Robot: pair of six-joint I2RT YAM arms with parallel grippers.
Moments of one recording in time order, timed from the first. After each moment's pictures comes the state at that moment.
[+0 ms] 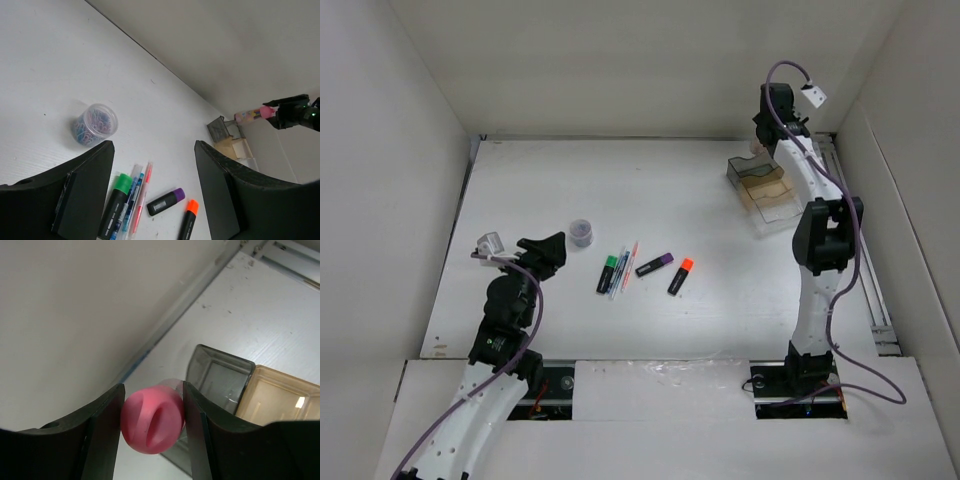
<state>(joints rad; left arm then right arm) -0.32 0.32 0.29 0.00 -0.27 -0.80 0.12 2.16 2.07 -0.39 0.62 0.78</state>
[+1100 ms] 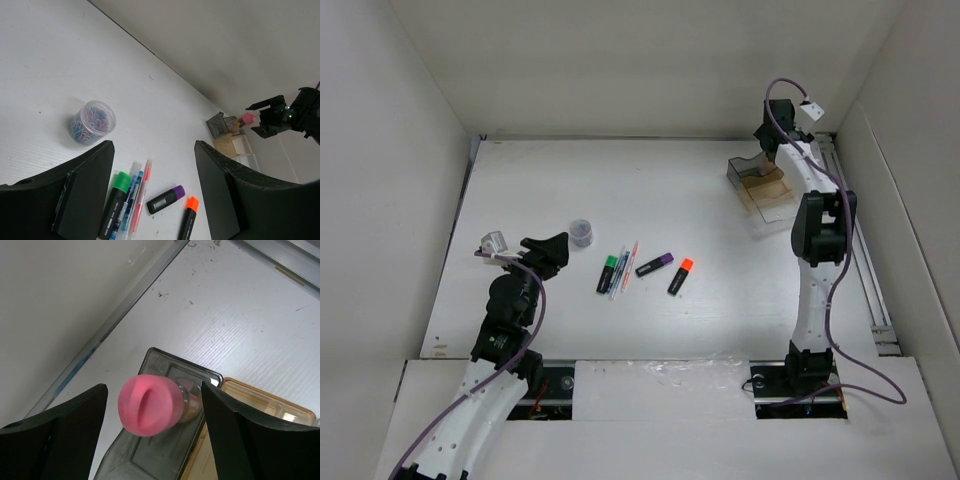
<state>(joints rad) -0.32 0.35 0.27 0.05 -0.24 -0.80 0.05 2.31 2.08 -0.41 0.61 0.71</state>
